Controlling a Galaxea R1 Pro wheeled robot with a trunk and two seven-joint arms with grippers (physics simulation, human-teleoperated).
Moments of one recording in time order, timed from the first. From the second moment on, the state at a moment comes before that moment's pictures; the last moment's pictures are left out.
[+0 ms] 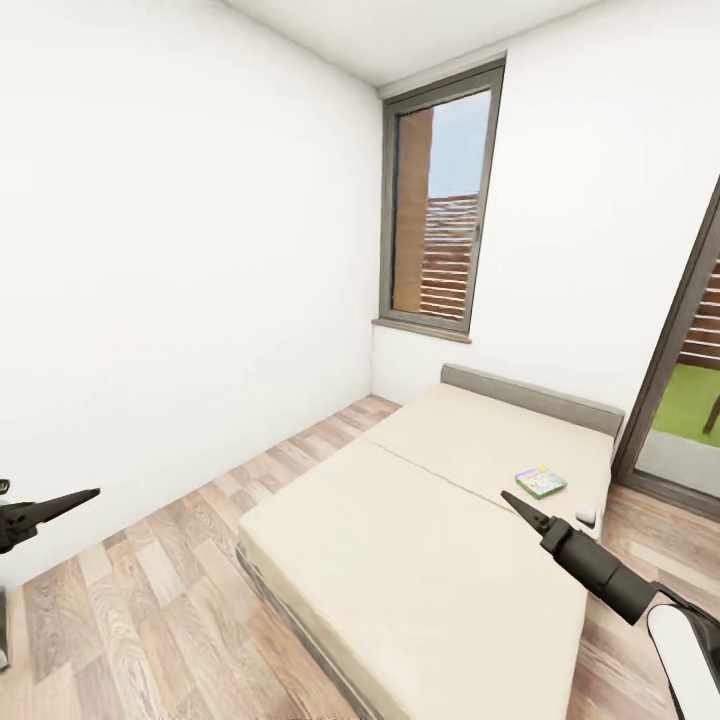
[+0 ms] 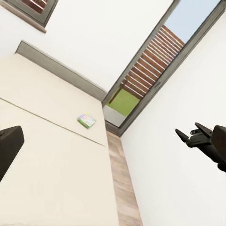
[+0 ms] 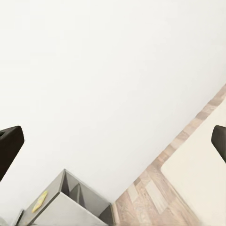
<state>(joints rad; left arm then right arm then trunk) -0.36 0.52 0.63 -1.26 0.22 0.89 -1.57 -0.19 -0.14 -0.36 -1.49 -0.73 0.68 0.69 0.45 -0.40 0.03</state>
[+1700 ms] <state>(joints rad) -0.36 0.52 0.63 -1.26 0.22 0.89 -1.57 -0.19 -0.14 -0.35 -1.49 -0.73 0.68 0.69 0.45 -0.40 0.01</state>
